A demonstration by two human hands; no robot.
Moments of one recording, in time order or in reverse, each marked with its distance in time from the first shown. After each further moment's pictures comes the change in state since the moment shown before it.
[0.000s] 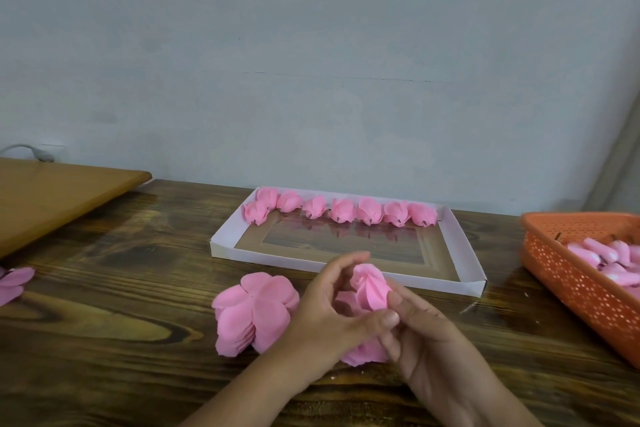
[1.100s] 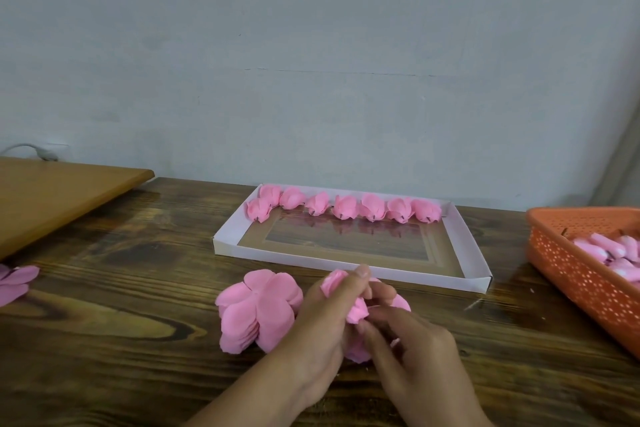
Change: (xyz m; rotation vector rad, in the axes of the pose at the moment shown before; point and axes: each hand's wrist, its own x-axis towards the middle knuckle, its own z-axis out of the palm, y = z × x) left_hand -0.006 0.013 0.011 -0.363 0.035 -0.306; right_hand -0.010 0.032 0.011 -1.584 0.326 -0.699
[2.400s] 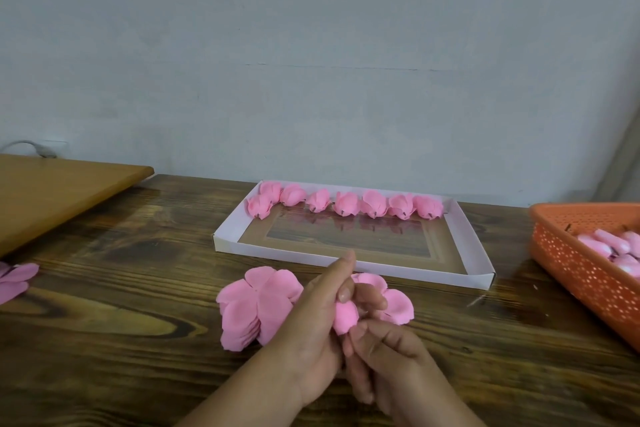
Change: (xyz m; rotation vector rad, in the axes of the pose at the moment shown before) left_hand 0.000 0.008 -0.003 -0.287 0.086 -0.168; right_hand 0.006 -0.030 0.002 0.986 -0.363 0.670
